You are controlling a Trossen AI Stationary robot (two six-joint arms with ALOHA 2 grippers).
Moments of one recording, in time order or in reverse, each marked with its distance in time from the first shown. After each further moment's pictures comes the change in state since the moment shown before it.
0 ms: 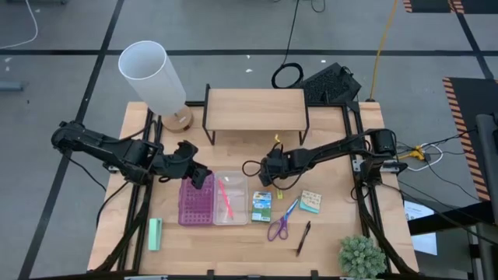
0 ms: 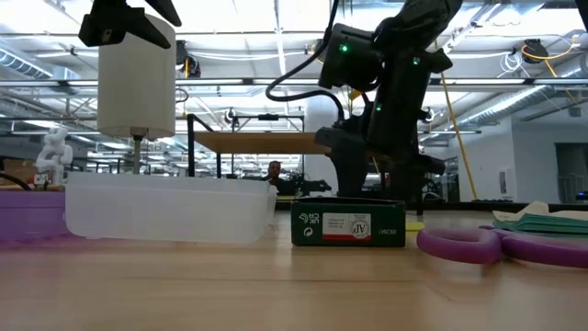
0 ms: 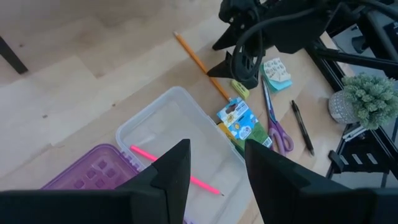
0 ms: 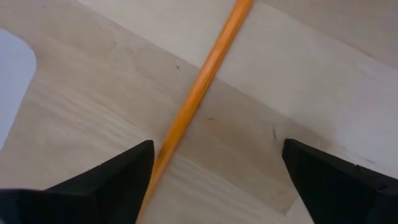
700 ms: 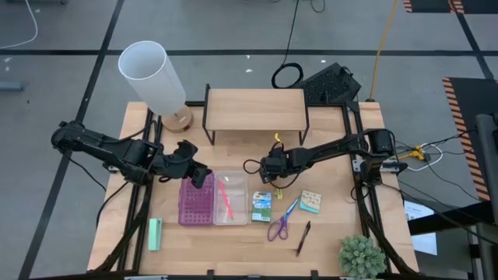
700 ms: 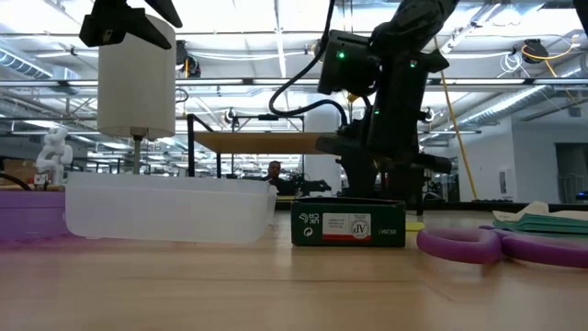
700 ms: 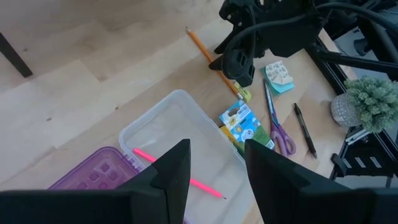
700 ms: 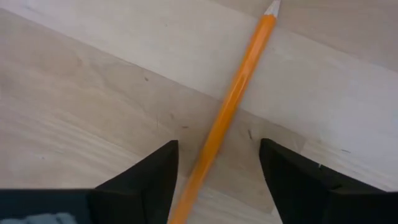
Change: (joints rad) left arm 0.000 0.000 0.000 -0.003 -0.012 0.004; right arm -0.002 0.025 -0.002 -0.061 0.010 0.104
